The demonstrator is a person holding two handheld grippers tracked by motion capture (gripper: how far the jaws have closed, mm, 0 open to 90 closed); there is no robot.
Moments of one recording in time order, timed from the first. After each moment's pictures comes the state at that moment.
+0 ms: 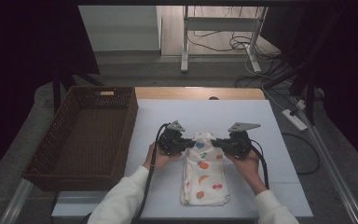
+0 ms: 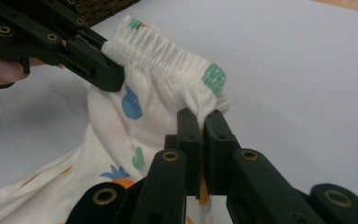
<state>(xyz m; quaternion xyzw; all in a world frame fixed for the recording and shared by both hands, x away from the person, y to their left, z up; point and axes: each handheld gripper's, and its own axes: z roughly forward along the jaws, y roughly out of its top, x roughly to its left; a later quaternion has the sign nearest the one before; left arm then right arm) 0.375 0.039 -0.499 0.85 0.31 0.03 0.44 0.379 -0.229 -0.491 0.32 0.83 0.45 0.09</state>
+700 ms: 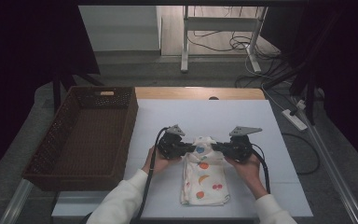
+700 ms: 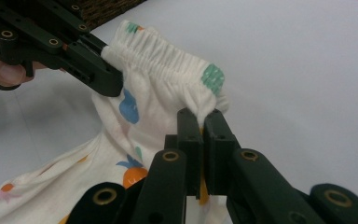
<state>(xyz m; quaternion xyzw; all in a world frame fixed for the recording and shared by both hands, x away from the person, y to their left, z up) 0.363 0.039 -0.502 0.85 0.30 0.01 0.44 0.368 -0.232 -0.496 0.32 0.82 0.46 0.08</state>
